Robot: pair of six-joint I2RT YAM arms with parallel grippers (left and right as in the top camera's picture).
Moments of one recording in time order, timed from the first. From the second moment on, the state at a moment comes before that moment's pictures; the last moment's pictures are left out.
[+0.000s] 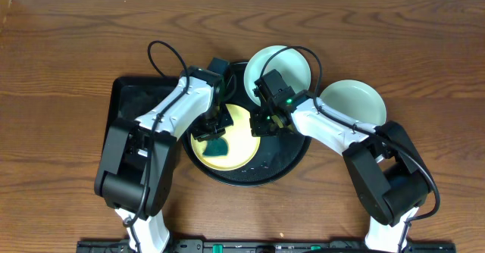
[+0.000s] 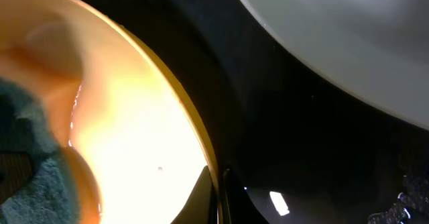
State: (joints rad) left arm -0.37 1.92 1.28 -1.03 0.07 -0.76; right arm 0.60 1.97 1.21 -0.47 -0.27 0.51
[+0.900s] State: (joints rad) left arm -0.37 1.92 1.29 -0.88 0.20 -0.67; right arm 0.60 1.97 1.21 -0.46 -0.28 0.51
